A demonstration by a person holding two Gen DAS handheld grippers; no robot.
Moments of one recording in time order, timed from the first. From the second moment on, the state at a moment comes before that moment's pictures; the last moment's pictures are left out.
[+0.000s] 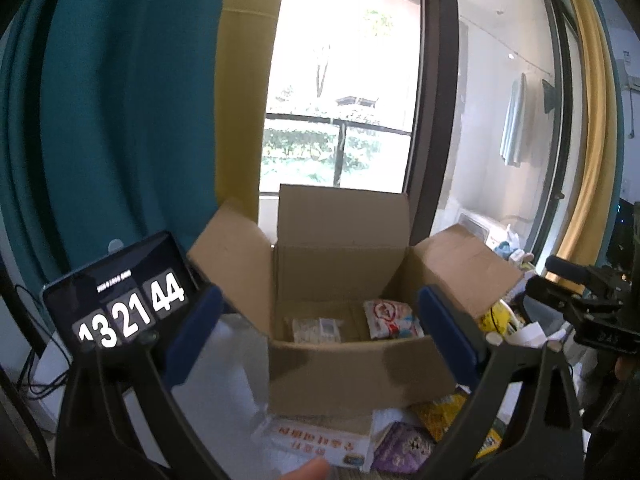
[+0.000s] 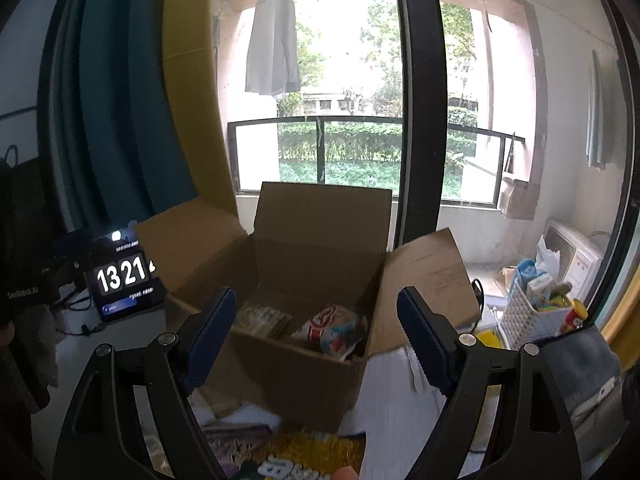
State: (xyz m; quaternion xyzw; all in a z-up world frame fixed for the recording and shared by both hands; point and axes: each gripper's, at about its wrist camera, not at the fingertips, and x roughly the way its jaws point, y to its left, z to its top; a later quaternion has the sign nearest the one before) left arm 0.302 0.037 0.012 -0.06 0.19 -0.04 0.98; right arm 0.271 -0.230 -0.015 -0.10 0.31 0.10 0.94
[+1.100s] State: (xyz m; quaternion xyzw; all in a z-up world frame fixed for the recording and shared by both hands) left arm 0.214 0.064 -0.138 -0.14 0.37 0.00 0.92; right arm 0.236 -0.297 -0.155 0.02 0.52 0.08 0.85
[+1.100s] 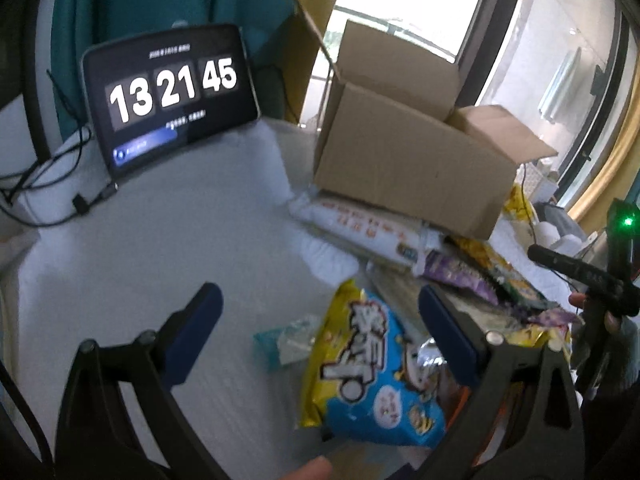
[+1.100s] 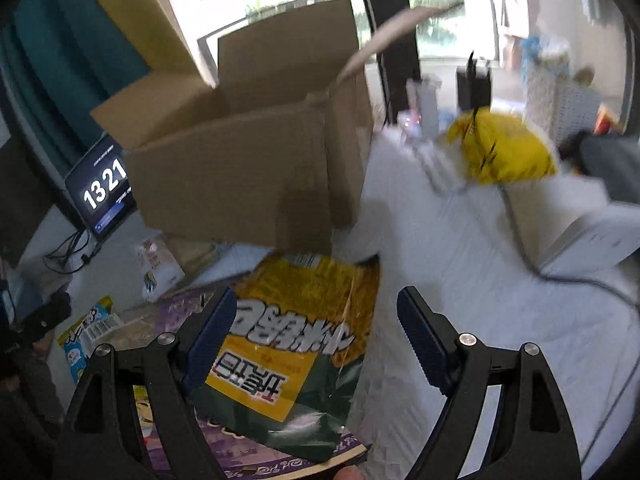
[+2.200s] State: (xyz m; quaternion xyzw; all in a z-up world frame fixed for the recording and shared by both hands) left arm 0.198 0.039 -0.152 -0.12 0.41 -0.05 0.90; right arm 0.213 -0.293 -0.156 0.05 0.53 0.11 0.84
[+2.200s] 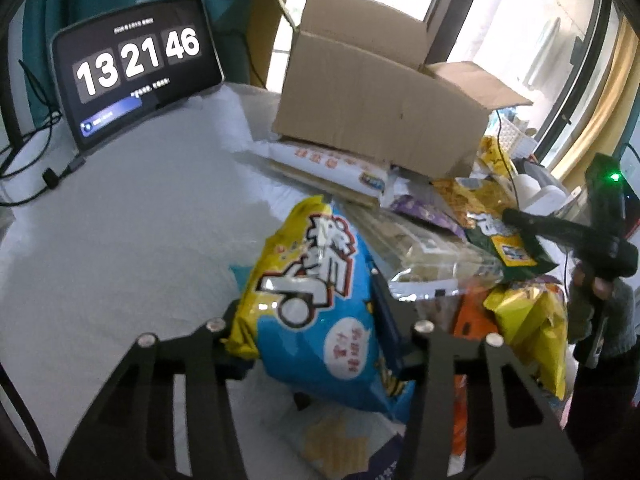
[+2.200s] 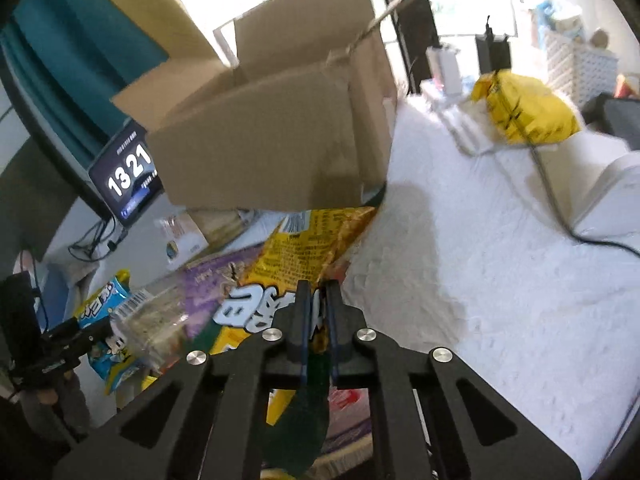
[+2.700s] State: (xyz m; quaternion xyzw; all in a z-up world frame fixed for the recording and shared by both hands) left arm 0.187 0.047 -0.122 -0.12 0.36 -0.04 0.92; right arm 0.193 -0.291 -0.076 0.01 0.43 0.11 0.90
